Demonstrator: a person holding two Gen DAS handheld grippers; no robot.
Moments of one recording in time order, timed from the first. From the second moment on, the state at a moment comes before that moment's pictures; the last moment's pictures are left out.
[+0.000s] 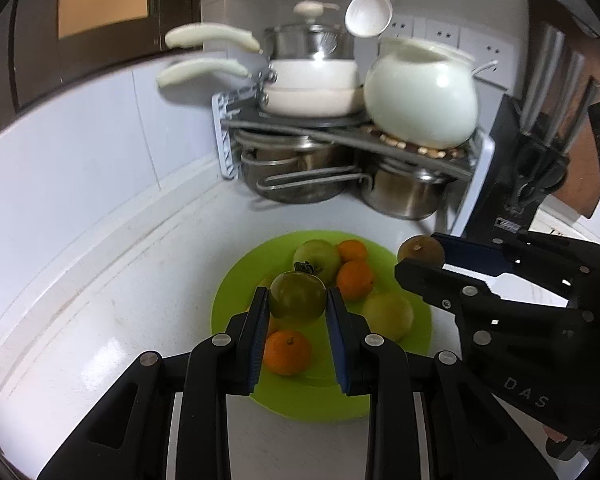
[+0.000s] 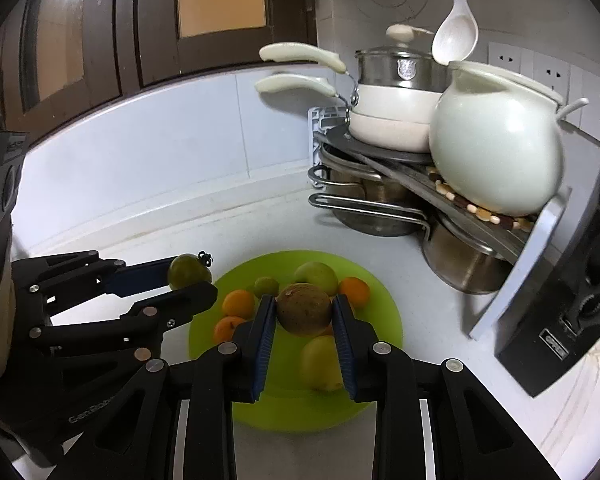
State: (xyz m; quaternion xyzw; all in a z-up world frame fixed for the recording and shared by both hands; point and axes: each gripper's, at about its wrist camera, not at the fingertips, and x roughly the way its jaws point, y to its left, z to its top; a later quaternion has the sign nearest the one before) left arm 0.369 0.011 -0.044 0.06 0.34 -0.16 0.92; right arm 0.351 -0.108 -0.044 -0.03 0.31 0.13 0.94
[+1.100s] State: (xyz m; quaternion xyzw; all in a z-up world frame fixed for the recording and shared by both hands) left arm 0.372 0.034 -0.058 0.04 0.38 -0.12 0.92; right arm 0.377 -0.106 -0.082 -0.01 0.38 0.14 0.92
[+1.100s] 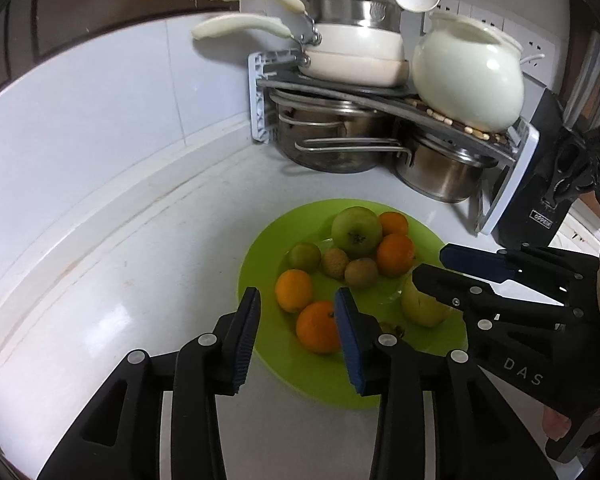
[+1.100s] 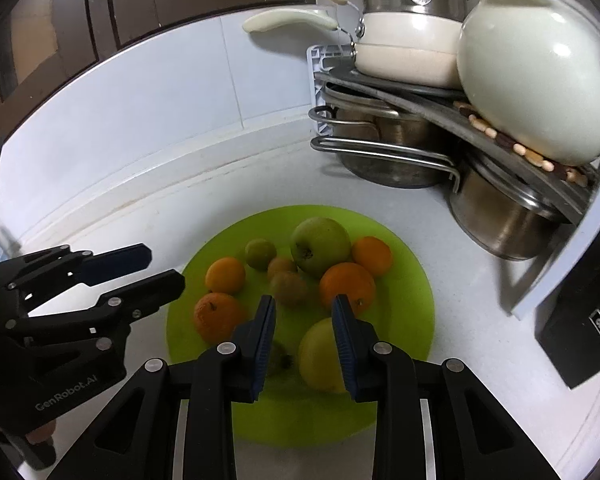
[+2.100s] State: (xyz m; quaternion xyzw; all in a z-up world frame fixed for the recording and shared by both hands) left arm 0.174 0.055 0.000 0.04 0.25 -0.07 0.96; right arm 0.168 -0.122 -0.018 0.00 0.28 0.05 0.96
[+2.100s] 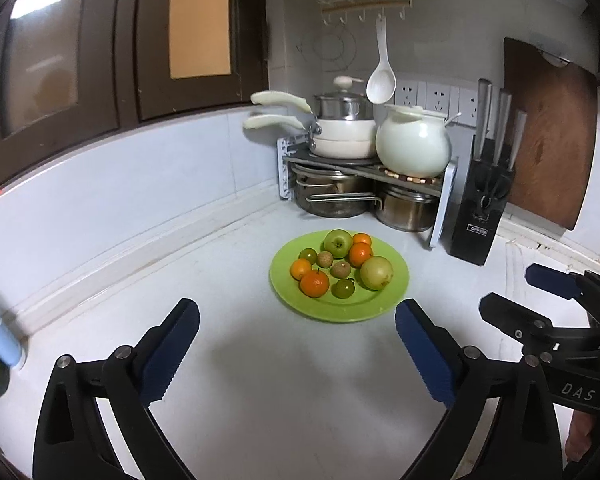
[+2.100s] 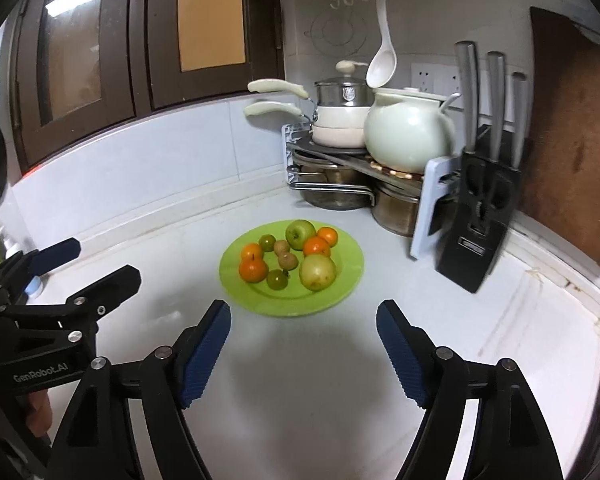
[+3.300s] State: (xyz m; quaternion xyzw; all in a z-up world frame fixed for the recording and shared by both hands) left arm -0.012 0.028 0.021 0.04 0.20 -0.03 0.98; right arm -0.015 -0.160 -0.003 -0.01 0.23 0.06 0.97
